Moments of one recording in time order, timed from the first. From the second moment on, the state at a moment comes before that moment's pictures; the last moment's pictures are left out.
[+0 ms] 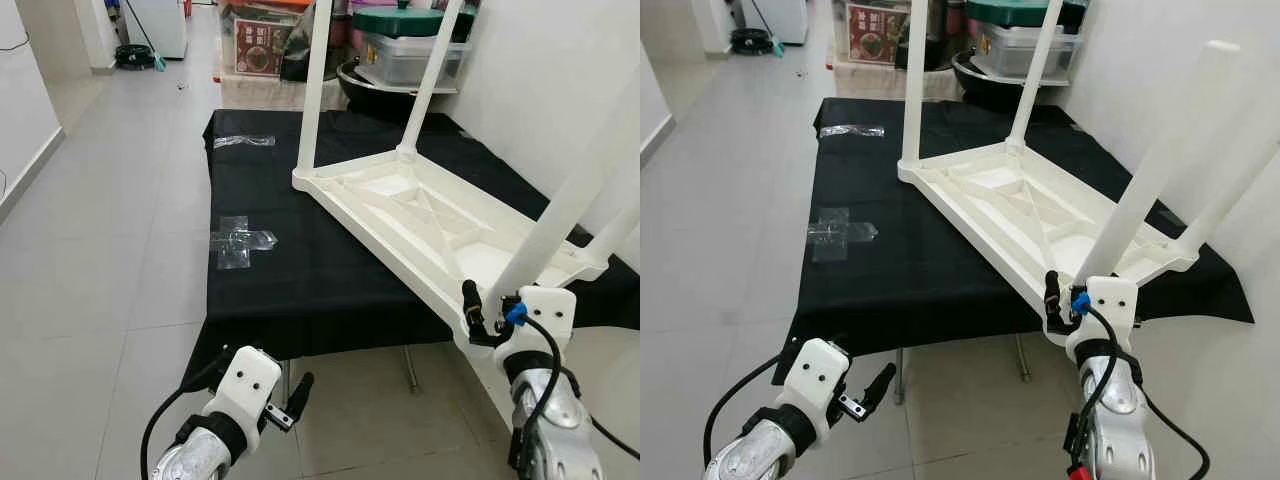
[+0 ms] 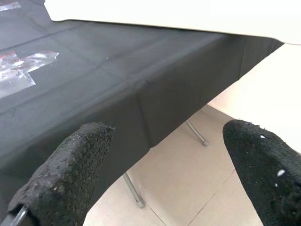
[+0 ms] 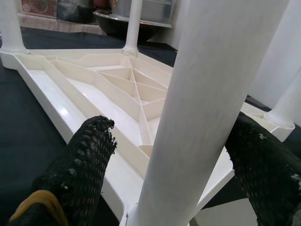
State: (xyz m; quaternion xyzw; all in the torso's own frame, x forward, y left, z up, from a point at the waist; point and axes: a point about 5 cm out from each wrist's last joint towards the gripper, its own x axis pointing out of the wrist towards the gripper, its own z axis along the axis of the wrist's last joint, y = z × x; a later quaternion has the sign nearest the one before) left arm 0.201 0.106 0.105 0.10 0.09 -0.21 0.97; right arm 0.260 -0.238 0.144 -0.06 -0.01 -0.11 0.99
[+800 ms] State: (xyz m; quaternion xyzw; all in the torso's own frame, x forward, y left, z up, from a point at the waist) left arm 0.198 0.103 0.109 0.09 0.08 -0.21 0.97; right arm 0.317 -0.205 0.165 0.00 -0.02 -0.05 1.00
